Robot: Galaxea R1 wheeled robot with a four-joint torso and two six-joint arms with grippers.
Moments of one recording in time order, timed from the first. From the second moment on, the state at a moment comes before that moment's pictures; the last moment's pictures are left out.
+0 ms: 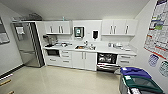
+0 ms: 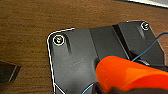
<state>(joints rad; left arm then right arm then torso) 1.53 3.00 -2.78 0.50 -0.13 -0.37 -1.63 2.87 -2.47 0.00 0.24 0.20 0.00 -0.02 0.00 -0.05</state>
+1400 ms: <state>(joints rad) 1.53 3.00 -2.78 0.50 -0.12 -0.37 -1.63 2.87 -2.47 0.00 0.24 0.20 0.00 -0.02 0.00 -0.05</state>
